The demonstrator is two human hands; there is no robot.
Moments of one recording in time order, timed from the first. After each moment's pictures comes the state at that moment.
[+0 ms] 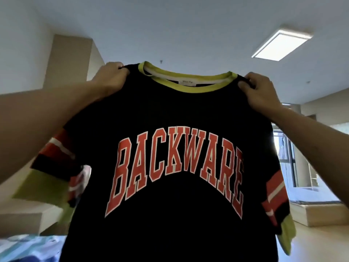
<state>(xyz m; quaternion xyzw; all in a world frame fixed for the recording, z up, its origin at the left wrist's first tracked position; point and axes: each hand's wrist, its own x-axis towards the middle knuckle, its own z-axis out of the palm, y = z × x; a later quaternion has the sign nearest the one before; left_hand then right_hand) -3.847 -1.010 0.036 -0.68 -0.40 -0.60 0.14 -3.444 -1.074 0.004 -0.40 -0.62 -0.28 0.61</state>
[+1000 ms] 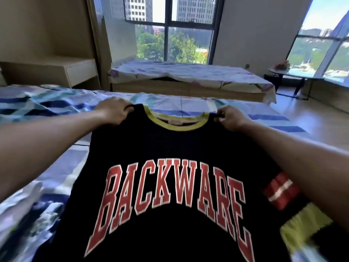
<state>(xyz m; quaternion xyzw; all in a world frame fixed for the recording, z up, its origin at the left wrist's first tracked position) -3.902 -0.665 -0.568 -0.77 -0.62 -0.14 0.07 -3.519 -0.672 -0.567 -0.64 -0.74 0.09 0.18</state>
